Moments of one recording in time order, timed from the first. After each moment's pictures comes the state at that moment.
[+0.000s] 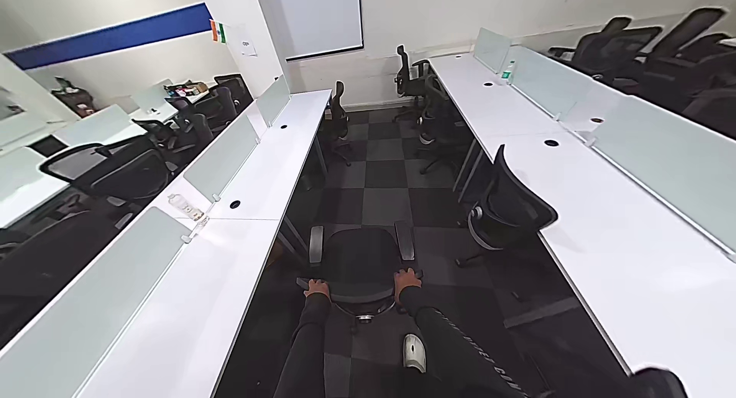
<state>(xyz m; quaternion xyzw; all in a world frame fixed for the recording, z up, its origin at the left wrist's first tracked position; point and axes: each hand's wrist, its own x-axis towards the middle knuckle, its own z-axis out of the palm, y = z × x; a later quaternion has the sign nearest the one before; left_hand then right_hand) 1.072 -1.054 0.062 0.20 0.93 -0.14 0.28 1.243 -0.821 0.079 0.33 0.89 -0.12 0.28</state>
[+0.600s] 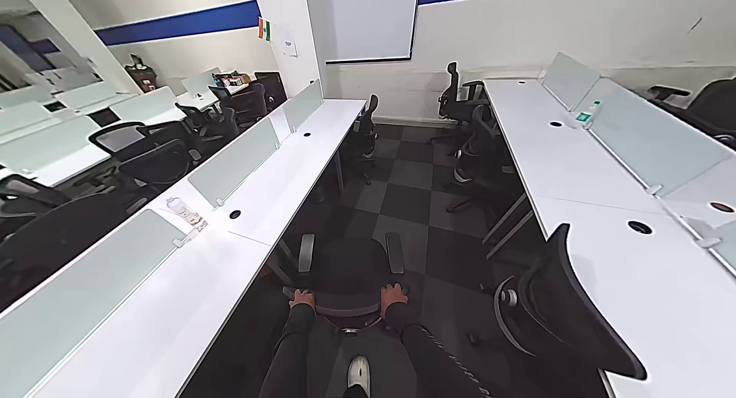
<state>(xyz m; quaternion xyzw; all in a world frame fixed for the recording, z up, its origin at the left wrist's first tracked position) 0.915 -0.903 0.062 0.10 0.94 -0.11 0.30 1.042 -0.640 0.083 0.23 0.92 -0.09 0.30</state>
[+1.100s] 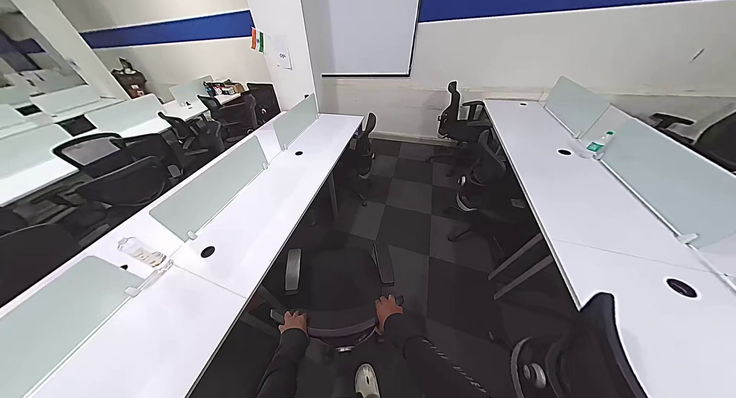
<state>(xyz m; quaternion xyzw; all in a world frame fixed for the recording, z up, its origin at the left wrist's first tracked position) 0.754 -0.808 0.066 0.07 0.95 -0.05 0.30 0.851 -0.523 0.089 0.17 0.93 -0.10 0.32</state>
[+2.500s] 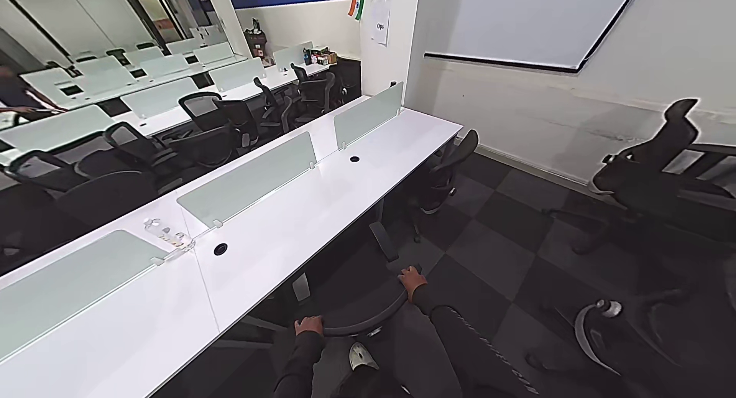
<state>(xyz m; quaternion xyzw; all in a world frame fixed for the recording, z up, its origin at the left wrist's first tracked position) 0.463 -0.563 0.075 -0.11 0.93 -0.01 0.36 0.322 -0.219 0.074 -0.14 0.95 0.01 0.29</state>
